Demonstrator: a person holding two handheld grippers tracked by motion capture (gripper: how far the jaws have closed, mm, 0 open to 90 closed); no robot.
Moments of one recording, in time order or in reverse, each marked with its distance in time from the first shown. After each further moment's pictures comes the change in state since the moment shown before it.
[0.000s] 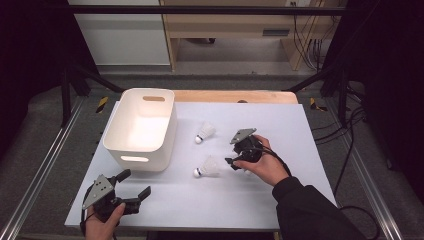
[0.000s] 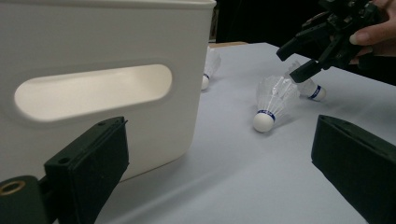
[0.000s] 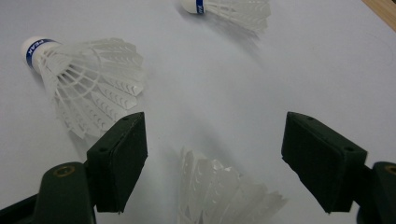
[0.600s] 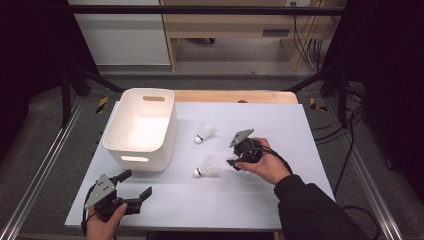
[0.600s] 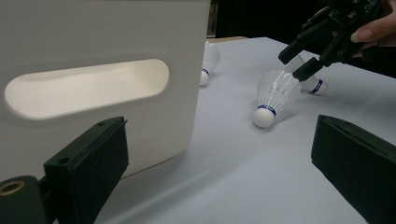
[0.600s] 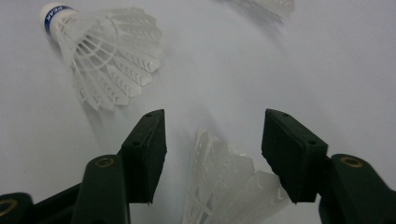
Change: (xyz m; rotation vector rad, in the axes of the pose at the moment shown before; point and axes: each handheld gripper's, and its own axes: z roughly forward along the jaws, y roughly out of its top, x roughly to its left) left arm -0.002 0.000 0.003 0.019 -0.001 0.018; right arm -0.001 -0.002 0.000 0.062 0.059 -0.075
